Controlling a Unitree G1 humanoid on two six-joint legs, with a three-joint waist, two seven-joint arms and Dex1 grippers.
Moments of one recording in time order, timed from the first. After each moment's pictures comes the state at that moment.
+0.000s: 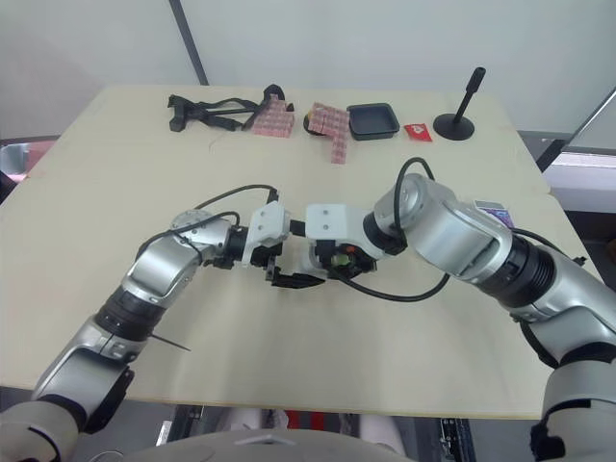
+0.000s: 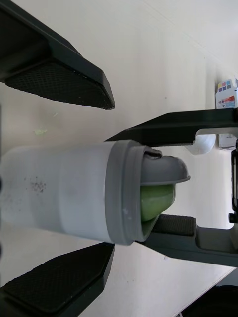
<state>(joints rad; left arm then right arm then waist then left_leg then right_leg) -0.59 0.41 -0.38 -0.02 -0.24 0.33 -1.15 -0.98 -0.78 0.74 -0.42 0.25 1.04 1.12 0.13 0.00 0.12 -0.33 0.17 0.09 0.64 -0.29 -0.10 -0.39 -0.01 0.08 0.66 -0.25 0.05</state>
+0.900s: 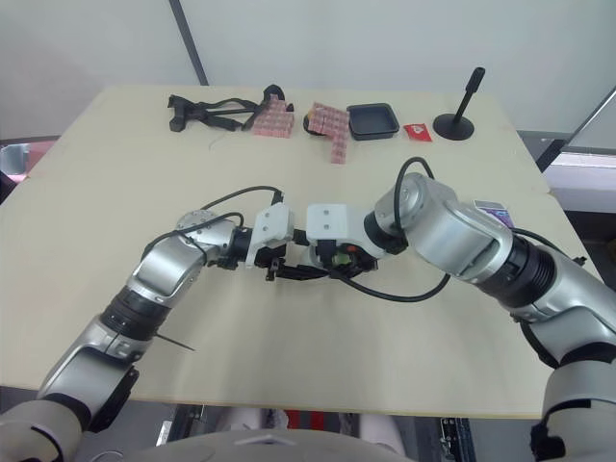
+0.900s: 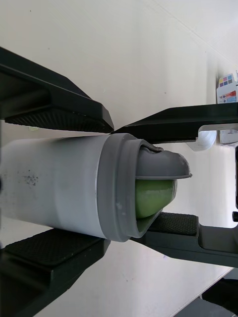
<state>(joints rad) -0.59 0.38 -0.39 -0.01 -0.22 0.33 -1.15 -0.98 -0.78 0.74 -0.42 0.23 1.04 1.13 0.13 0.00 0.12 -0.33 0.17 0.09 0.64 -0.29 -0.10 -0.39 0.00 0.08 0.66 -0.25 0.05</state>
